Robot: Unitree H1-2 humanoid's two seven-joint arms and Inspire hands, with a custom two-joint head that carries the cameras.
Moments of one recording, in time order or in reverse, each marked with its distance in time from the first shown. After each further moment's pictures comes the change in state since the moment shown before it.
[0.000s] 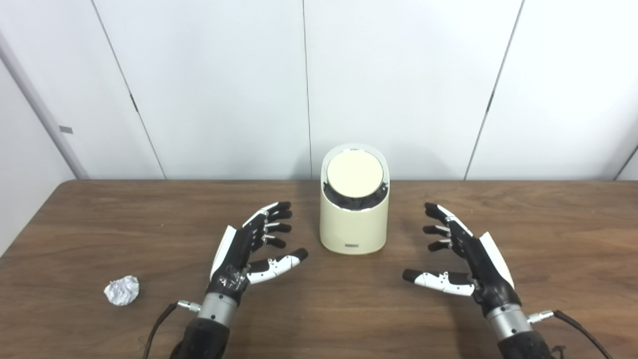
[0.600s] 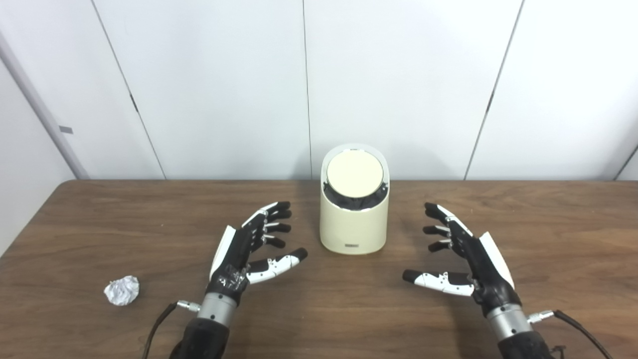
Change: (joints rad) left arm 0.000 0.000 0.003 0.000 0.000 0.000 0.000; right arm 0.000 0.000 0.000 0.000 -0.011 -0.008 -0.002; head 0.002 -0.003
